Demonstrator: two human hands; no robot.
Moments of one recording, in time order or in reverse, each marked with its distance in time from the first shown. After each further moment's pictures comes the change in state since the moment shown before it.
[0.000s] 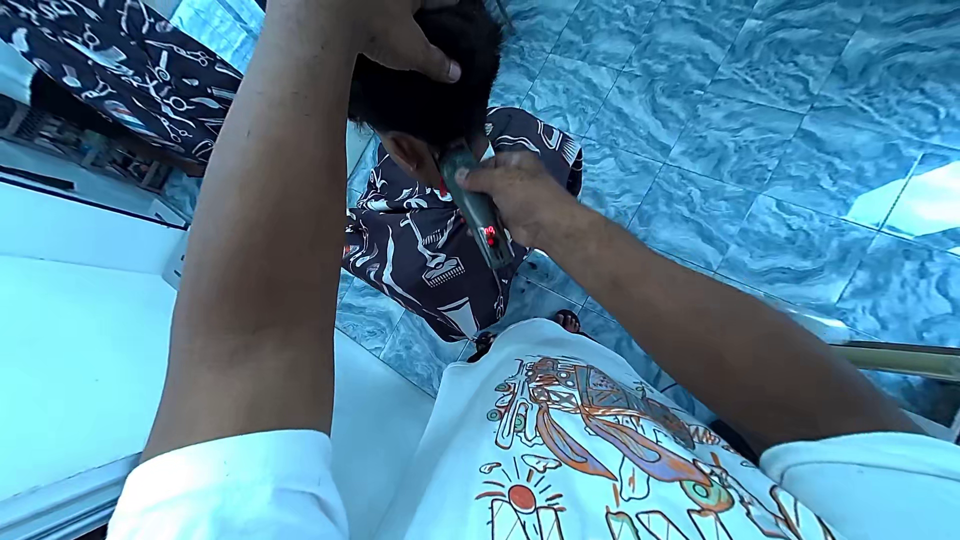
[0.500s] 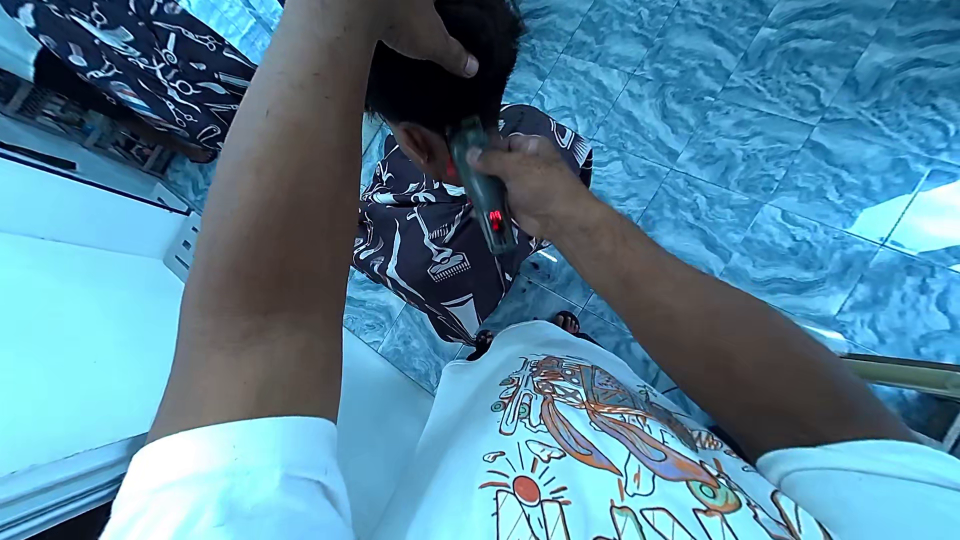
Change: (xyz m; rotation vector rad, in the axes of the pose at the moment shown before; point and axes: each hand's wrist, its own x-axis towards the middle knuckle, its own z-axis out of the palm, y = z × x) left_hand 0.000 -0.002 0.003 0.007 0.014 -0.079; right_hand 0.002 -0.003 0.003 0.001 -0.009 -0.085
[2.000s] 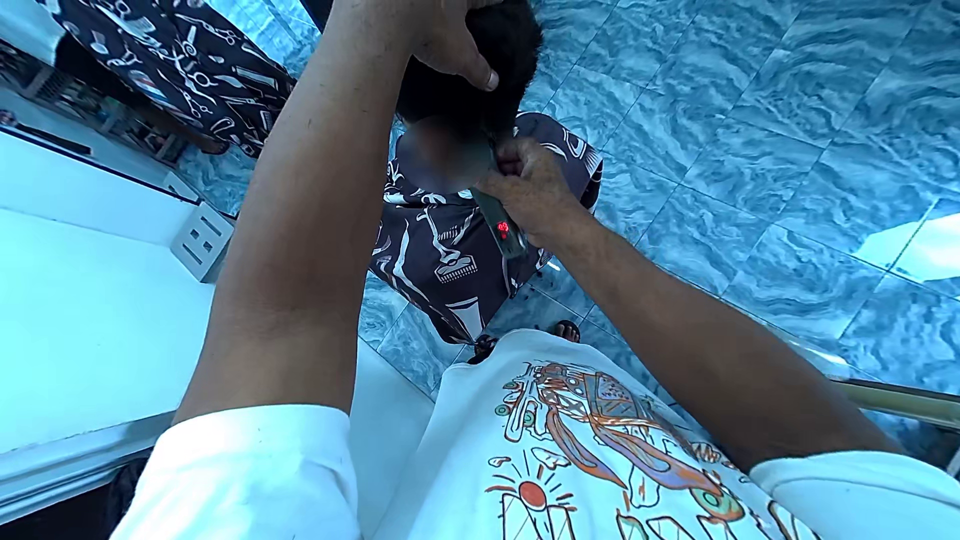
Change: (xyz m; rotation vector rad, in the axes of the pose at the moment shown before) left_hand -0.005 0.006 0.001 0.013 0.028 0.076; right_hand 0.010 0.019 0.001 -0.294 0.048 -0.166
